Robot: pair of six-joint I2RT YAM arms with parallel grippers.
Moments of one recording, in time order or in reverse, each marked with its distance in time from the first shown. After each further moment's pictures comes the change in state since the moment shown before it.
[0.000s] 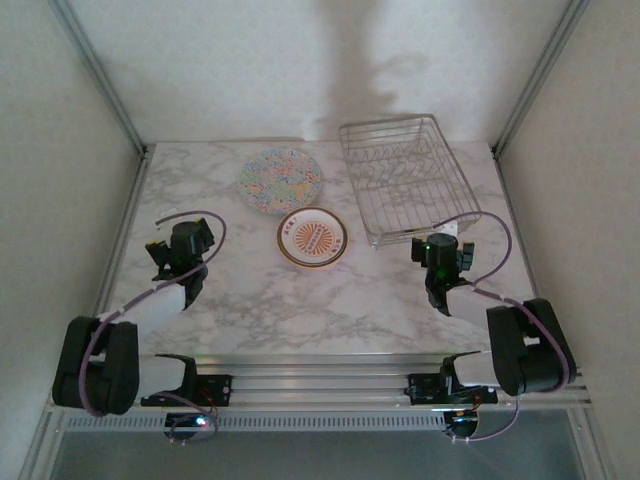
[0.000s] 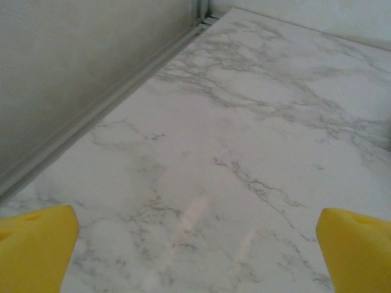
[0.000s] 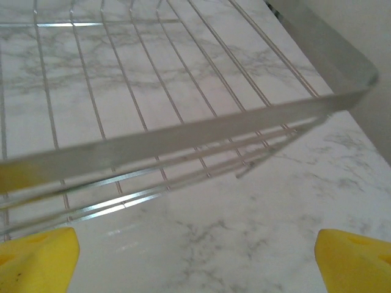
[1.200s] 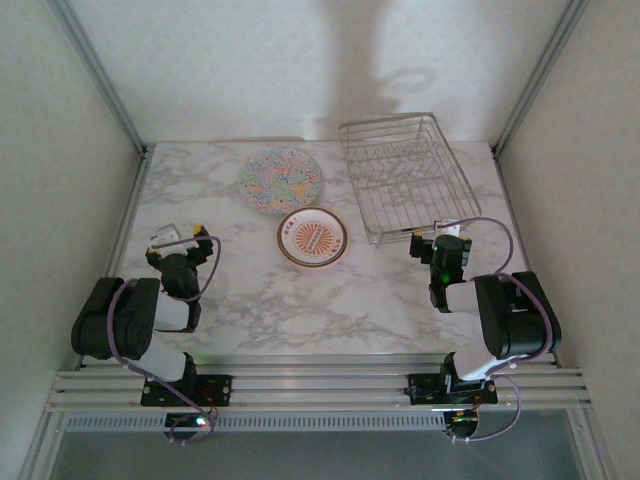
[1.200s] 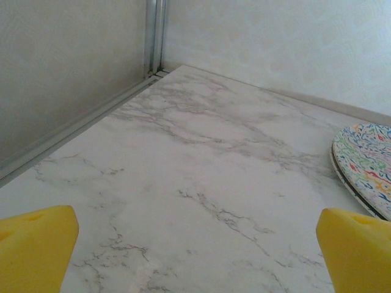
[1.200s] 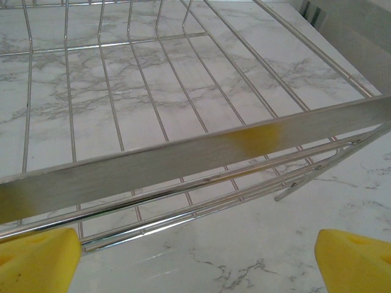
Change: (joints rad) left arm 0.104 0.267 -0.300 0.917 0.238 0.102; right arm -0.087 0.183 -0.035 0.314 -0.180 0.004
